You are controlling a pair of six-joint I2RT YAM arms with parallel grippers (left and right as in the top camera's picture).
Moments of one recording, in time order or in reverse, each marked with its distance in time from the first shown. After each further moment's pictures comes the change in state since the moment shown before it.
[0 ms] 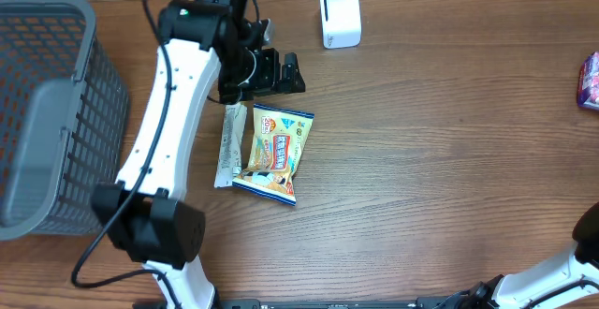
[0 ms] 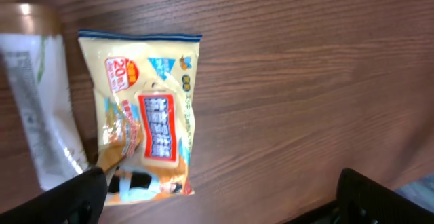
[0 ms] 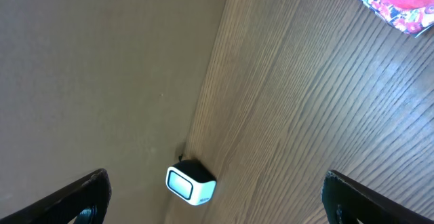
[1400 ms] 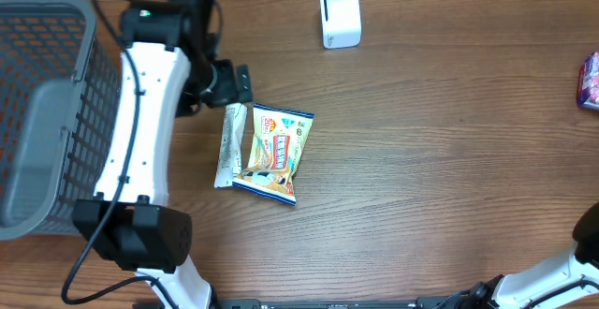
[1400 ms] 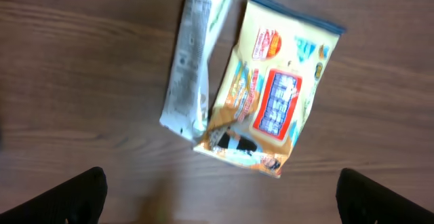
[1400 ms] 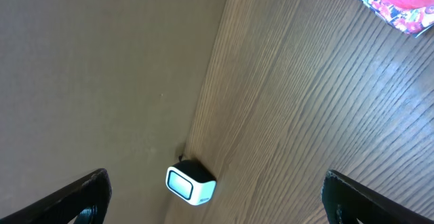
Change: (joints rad) left arm 0.121 -0.034 -0.003 -0.148 -0.284 -0.064; right arm 0.000 0.000 0.000 0.000 0.000 0.000
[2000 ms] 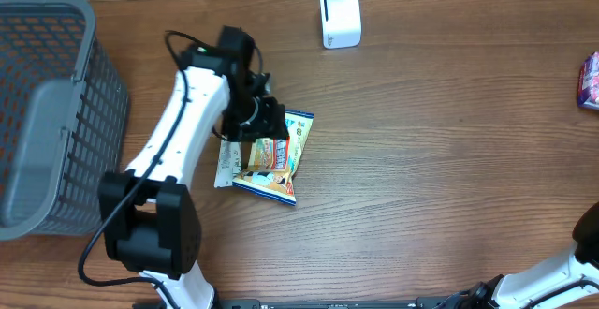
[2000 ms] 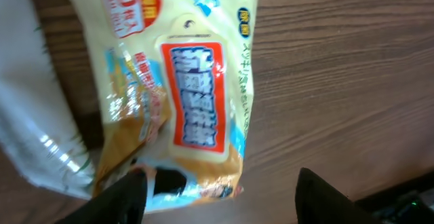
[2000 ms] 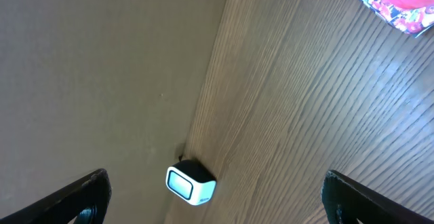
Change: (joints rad) left arm -0.127 -0.015 -0.453 0.355 0.237 0.145; right arm 0.000 0.000 0.000 0.000 0.000 0.000
